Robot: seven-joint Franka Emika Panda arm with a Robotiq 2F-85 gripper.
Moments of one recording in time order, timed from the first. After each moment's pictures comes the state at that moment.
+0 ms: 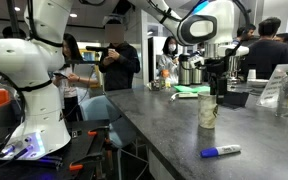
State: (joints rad) arm -0.06 0.44 -0.06 -1.79 0.16 2.34 0.13
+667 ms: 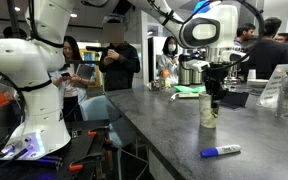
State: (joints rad) arm -0.08 0.47 -0.05 -1.77 0.15 2.27 -0.09
